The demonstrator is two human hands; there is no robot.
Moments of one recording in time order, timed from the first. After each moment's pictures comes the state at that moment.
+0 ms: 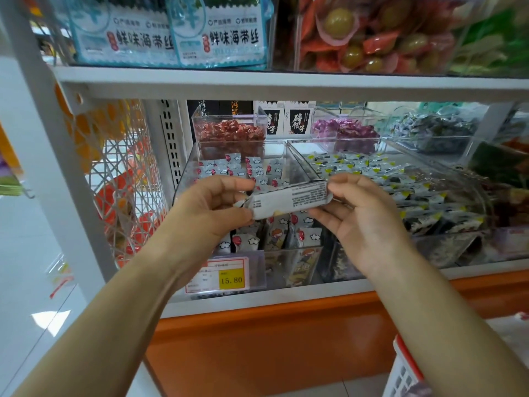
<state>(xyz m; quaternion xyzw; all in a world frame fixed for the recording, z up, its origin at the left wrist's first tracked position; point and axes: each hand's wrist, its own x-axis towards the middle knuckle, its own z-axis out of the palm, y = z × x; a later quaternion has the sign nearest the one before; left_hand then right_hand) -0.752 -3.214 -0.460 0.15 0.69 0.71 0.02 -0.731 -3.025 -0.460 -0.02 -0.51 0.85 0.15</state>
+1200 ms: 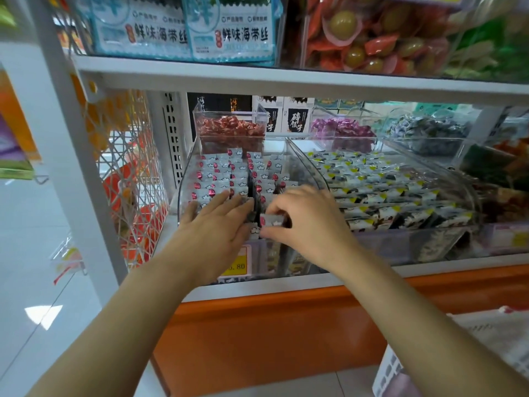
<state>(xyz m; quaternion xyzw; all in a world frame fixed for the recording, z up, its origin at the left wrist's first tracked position) -0.757 -3.224 -0.493 0.23 0.97 0.11 -0.07 -0.741 -3.056 -0.476 0.16 -0.96 0.11 0.22</state>
